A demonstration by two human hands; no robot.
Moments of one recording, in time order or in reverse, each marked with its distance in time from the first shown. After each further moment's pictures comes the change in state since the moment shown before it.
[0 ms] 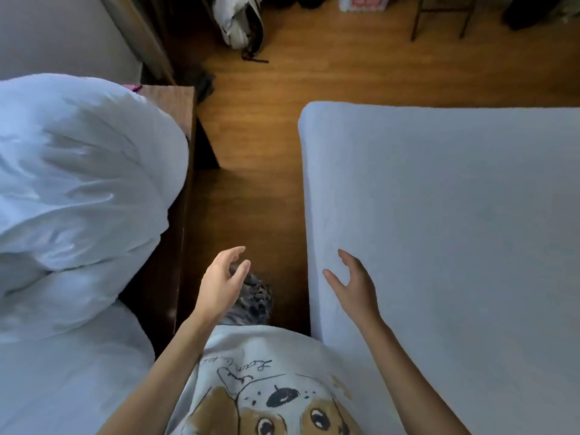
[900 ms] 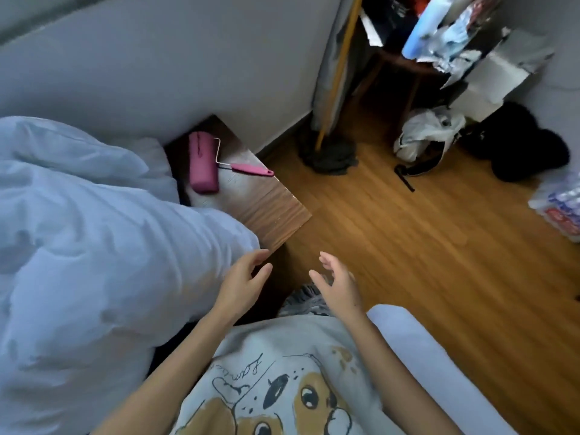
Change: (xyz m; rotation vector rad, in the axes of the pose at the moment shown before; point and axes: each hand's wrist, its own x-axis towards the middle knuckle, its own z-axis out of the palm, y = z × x) left_hand 0.438 0.051 -0.186 -0.514 0.528 -0.402; right_hand 0.534 -0.399 0.128 -0.343 -0.691 -0.514
